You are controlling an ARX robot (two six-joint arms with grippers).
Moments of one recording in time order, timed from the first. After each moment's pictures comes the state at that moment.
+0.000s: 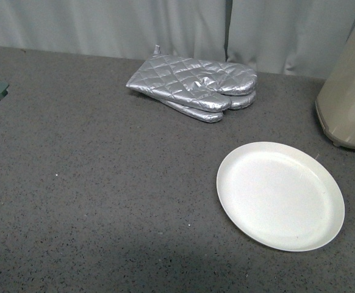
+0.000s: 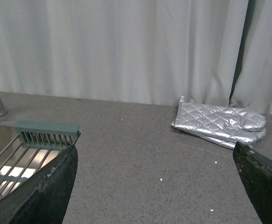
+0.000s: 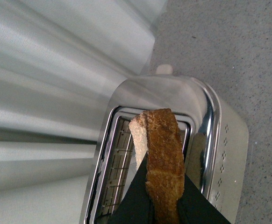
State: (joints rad) left arm 0.00 0.00 0.02 0.00 0.00 -0.01; right arm -0.12 1.64 1.13 -0.16 0.52 1.29
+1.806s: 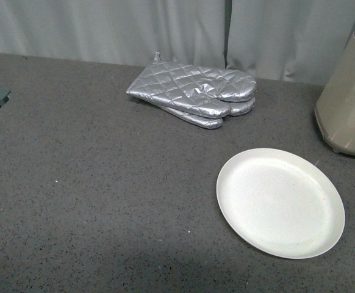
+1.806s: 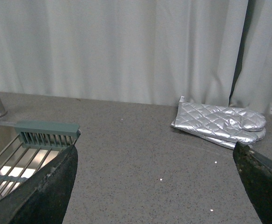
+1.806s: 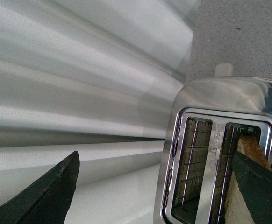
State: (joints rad) left arm 0.00 0.00 0.02 0.00 0.00 -0.01; right arm -0.14 1.71 1.49 -0.40 0.46 1.36
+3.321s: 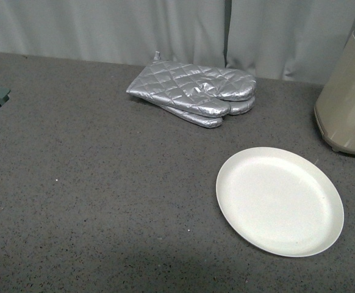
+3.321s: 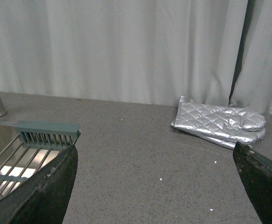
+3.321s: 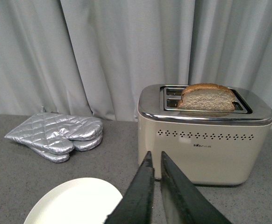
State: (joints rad) left arm 0.00 0.00 0.02 0.00 0.00 -0.01; right arm 0.00 0.00 0.01 0.00 0.00 0.00
